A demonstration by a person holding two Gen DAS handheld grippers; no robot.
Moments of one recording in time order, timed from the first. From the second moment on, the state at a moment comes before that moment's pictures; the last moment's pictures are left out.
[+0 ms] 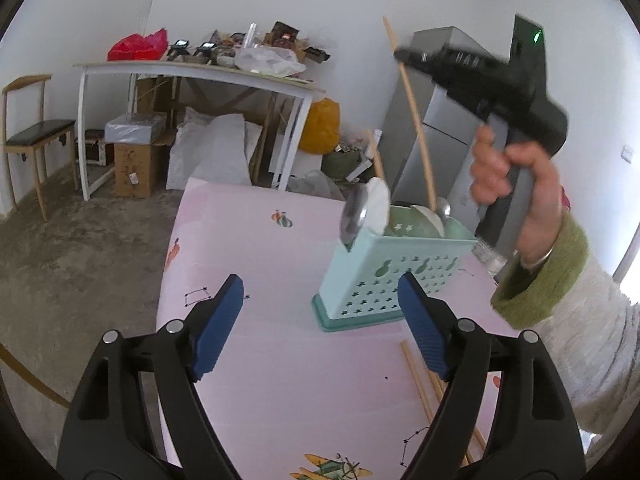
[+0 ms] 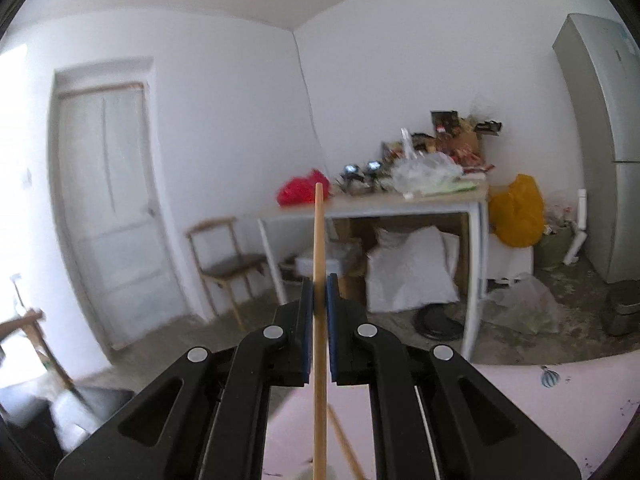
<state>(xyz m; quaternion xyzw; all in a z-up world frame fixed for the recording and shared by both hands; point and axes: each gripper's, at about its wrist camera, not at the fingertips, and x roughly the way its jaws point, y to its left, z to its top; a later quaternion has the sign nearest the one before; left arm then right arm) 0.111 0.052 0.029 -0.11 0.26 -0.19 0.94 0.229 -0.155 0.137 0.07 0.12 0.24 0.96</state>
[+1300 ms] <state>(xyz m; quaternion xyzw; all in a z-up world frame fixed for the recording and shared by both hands) 0.101 0.030 0.008 -0.09 0.30 -0.20 0.93 0.091 -0.258 0.057 0.12 0.28 0.13 0.94</state>
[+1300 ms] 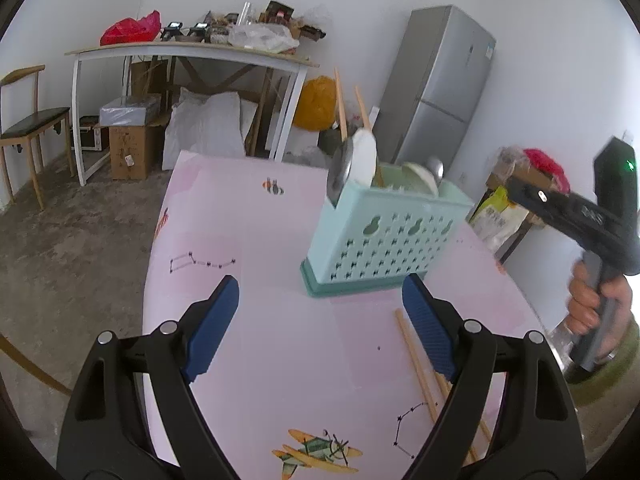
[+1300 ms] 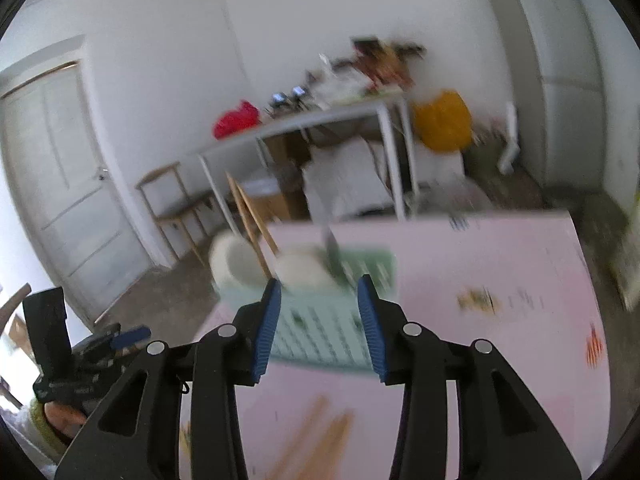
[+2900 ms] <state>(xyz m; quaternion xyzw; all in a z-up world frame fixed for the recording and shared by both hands) 0.086 -0.092 -0.067 0.02 0.48 -0.28 0.83 0.041 -0.241 -0.083 0.10 0.49 0.04 0.86</state>
